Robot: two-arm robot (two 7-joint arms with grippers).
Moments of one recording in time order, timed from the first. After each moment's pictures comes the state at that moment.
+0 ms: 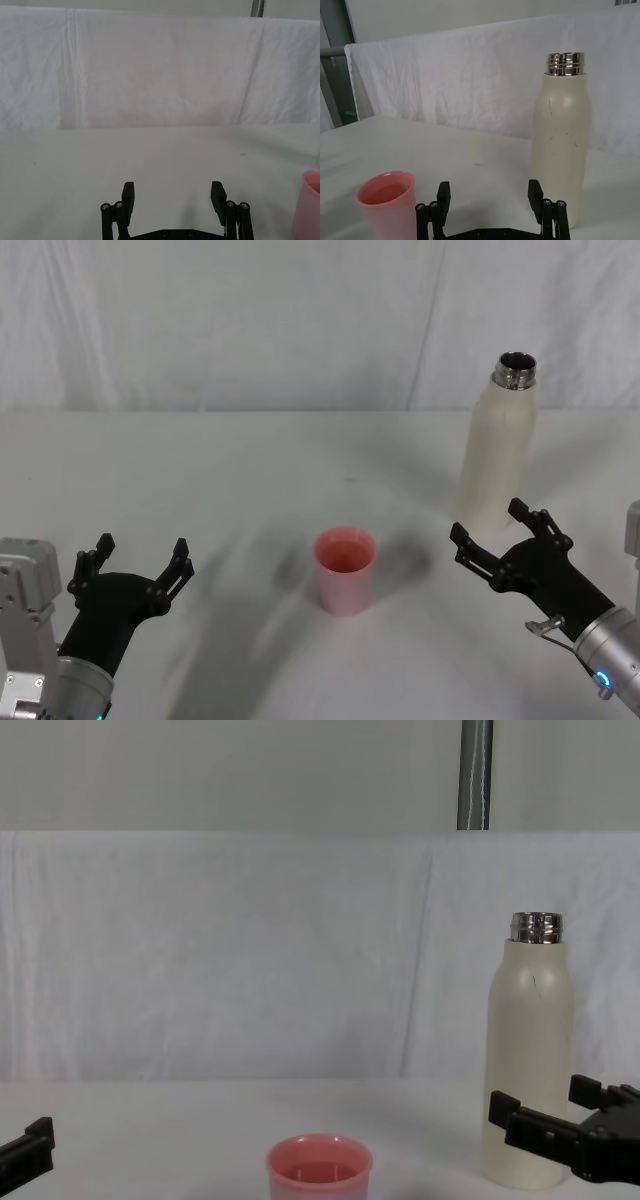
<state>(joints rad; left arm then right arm) 0.27 0.24 0.04 -1.85 -0.25 -0.02 -0.02 0.01 0.28 -0.23 -1.62 0.34 -0.08 0.33</state>
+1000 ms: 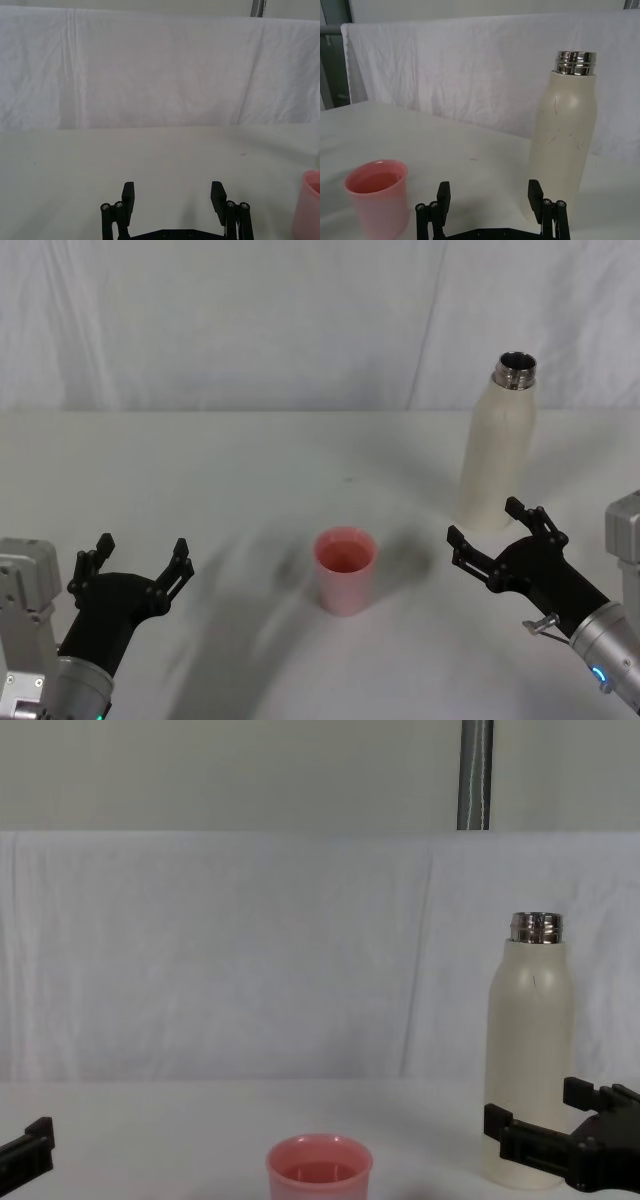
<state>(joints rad) 0.27 0.24 0.04 -1.85 -0.25 -0.02 -0.02 0.04 0.30 -0.26 -1.59 0.27 -0.09 0.31</state>
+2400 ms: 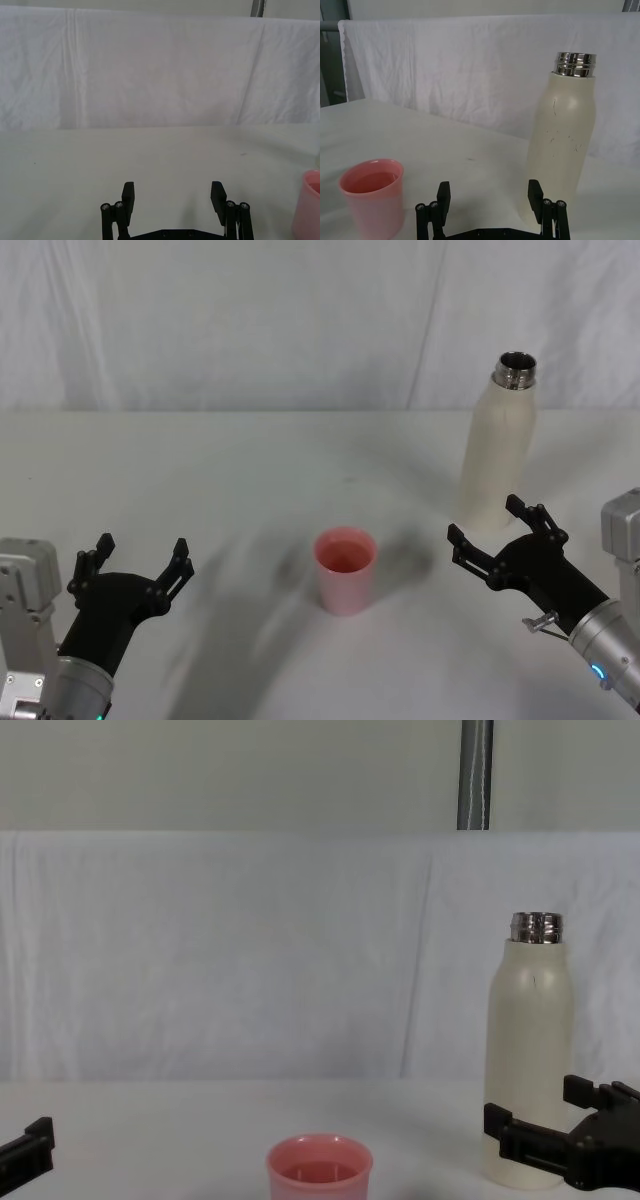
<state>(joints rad) 0.27 0.24 0.04 -1.85 -0.25 -0.02 -0.02 0.04 0.30 -0.26 -1.58 0.25 -0.09 0.30</state>
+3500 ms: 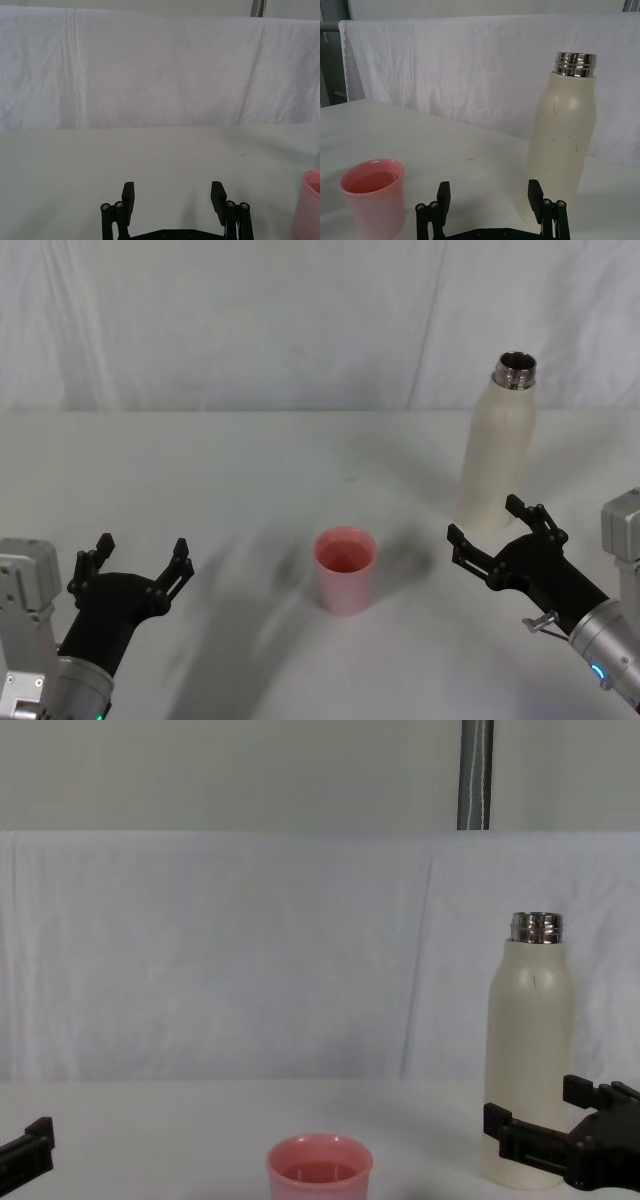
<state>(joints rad) 0.27 0.24 0.04 -1.85 -0.25 -0.02 -0.02 0.04 0.30 -0.26 -1.58 0.25 -0.09 0.30</state>
